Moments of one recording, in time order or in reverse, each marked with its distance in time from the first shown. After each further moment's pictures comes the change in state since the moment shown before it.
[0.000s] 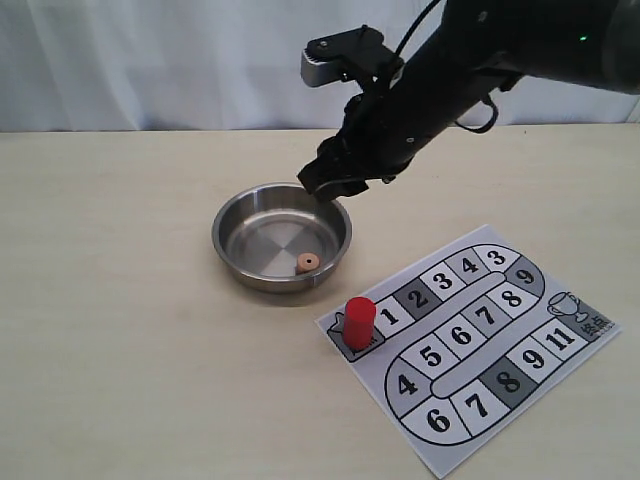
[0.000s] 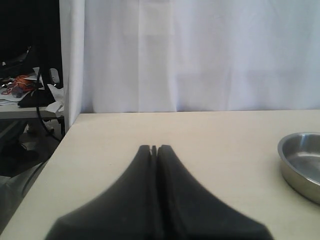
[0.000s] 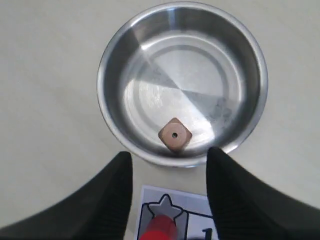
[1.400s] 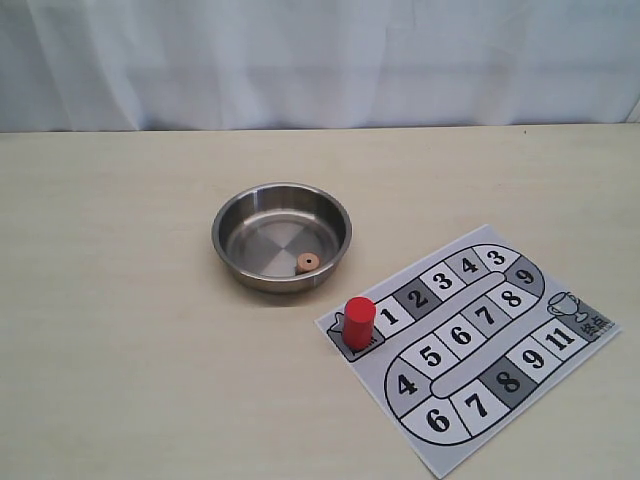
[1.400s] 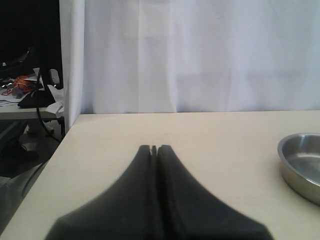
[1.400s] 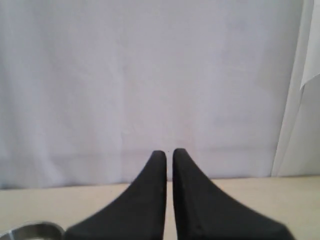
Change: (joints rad) left arm 0.000 0.000 0.000 0.000 -0.002 0.000; right arm -0.485 -1.568 0.902 -0.225 -0.426 0.347
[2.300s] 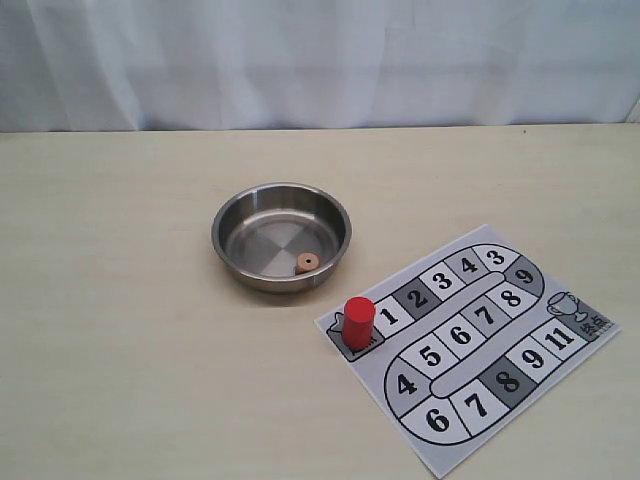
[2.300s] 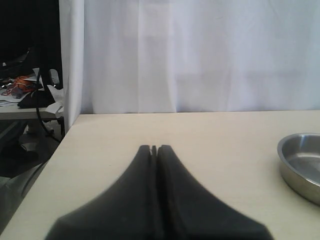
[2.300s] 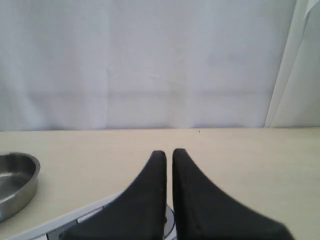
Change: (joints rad) left arm 0.000 0.000 0.000 0.000 0.000 0.000; right arm 0.000 -0.282 0.602 -0.036 -0.314 -0.015
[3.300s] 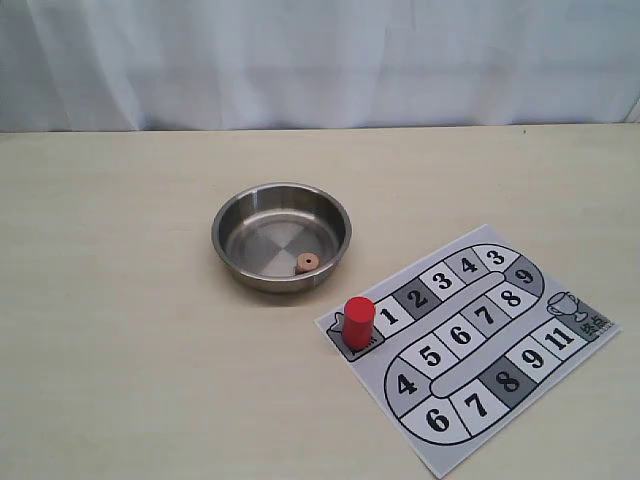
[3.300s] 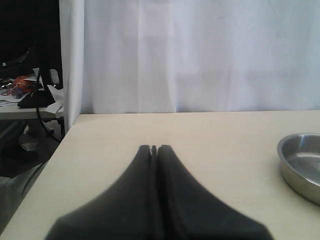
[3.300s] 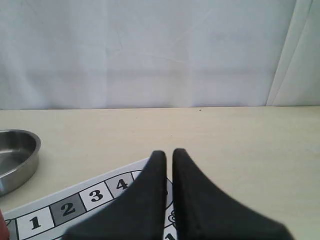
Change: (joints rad) left arm 0.000 0.000 0.000 0.000 0.000 0.000; right arm 0.000 0.000 0.000 0.000 0.097 0.000
